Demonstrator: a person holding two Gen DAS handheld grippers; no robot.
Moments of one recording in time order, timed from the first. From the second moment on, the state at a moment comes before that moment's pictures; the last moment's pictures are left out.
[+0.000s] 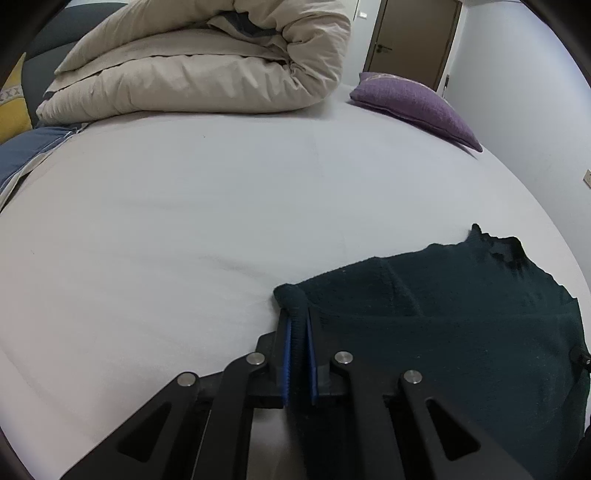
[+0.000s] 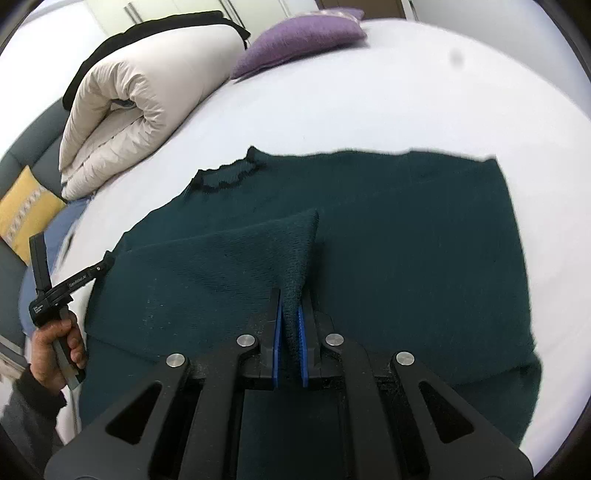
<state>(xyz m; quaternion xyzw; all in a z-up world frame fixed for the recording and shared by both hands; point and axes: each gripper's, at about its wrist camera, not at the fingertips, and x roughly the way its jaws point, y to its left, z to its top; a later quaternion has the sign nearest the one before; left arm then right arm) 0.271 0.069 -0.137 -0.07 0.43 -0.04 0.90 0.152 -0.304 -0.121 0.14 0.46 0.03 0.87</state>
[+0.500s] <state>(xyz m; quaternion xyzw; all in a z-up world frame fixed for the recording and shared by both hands) 0.211 0.099 -0.085 -0.11 0.41 -0.06 0.90 0.134 -0.329 -0.124 0.21 0.47 0.02 0.86</state>
